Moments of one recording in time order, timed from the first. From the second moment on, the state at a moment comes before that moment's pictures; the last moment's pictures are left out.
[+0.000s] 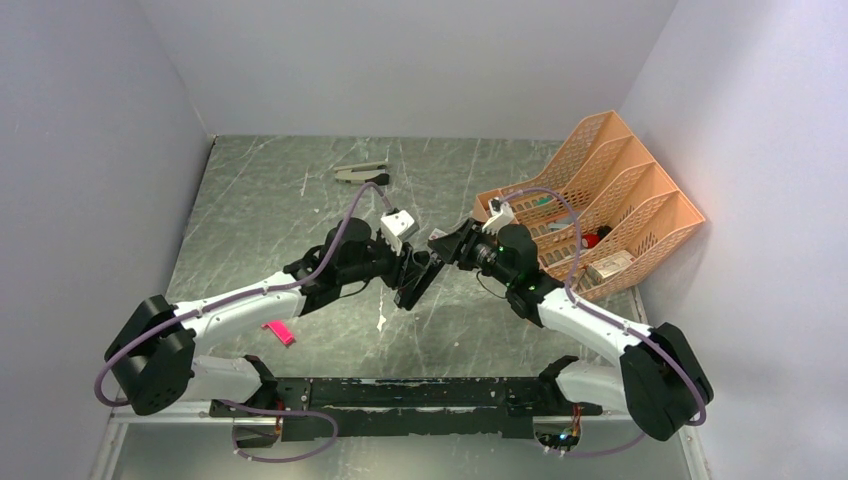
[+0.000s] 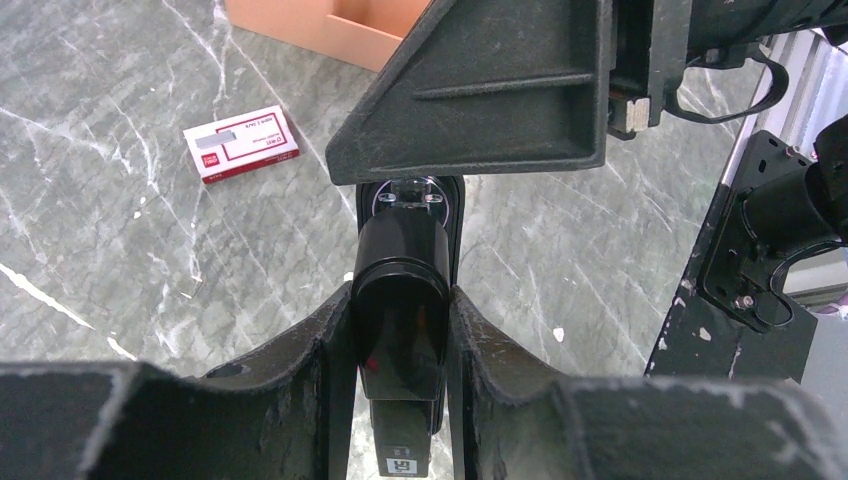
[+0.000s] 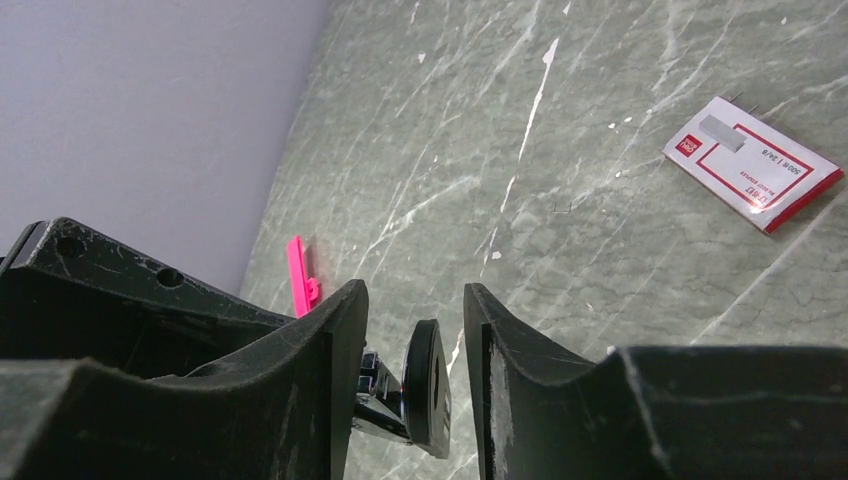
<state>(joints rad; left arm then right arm) -0.84 1.29 0.74 0.19 0.24 -0.15 0.57 1.16 0.51 0.42 -0.18 0.79</state>
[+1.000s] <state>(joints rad) -0.84 1.30 0.75 0.21 0.19 -0.20 0.58 1.21 0.48 0.50 -0.18 0.81</state>
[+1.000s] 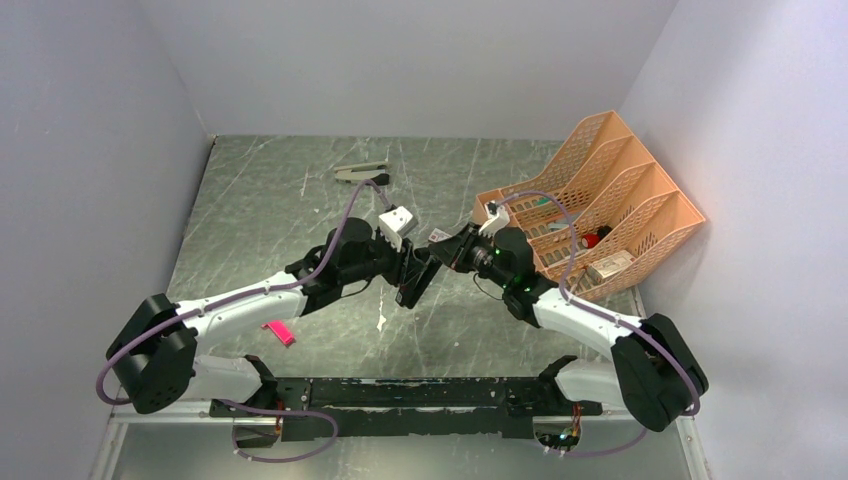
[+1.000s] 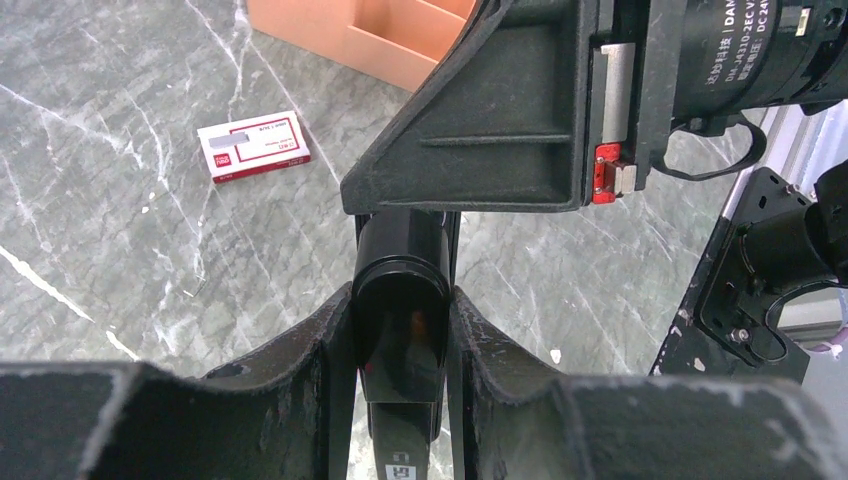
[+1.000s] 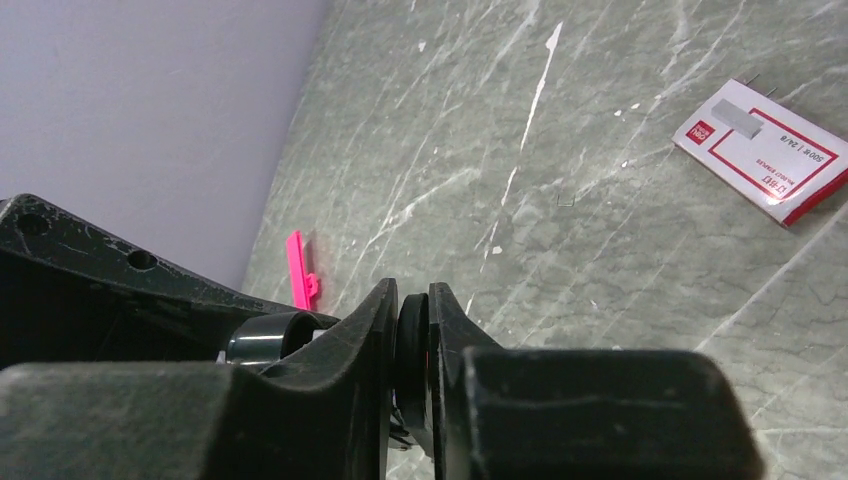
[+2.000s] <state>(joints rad) -0.85 0.61 0.28 0.26 0.05 -0.47 0.33 1.10 0.51 0.40 -0.35 0.88</state>
